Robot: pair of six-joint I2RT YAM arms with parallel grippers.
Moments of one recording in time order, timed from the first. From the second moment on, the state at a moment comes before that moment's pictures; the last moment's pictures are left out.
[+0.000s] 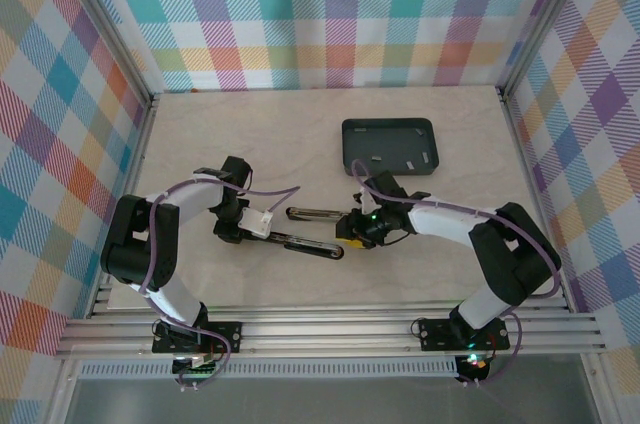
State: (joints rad) left arm -0.25 1.66 0.95 -0.81 -0.03 1.49; right arm 0.63 1.58 0.79 -0.28 -0.62 0.80
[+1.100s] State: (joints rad) left arm -0.30 1.65 1.09 -1.02 -0.10 1.39; right arm 0.65 1.69 0.80 -0.26 -0.67 0.75
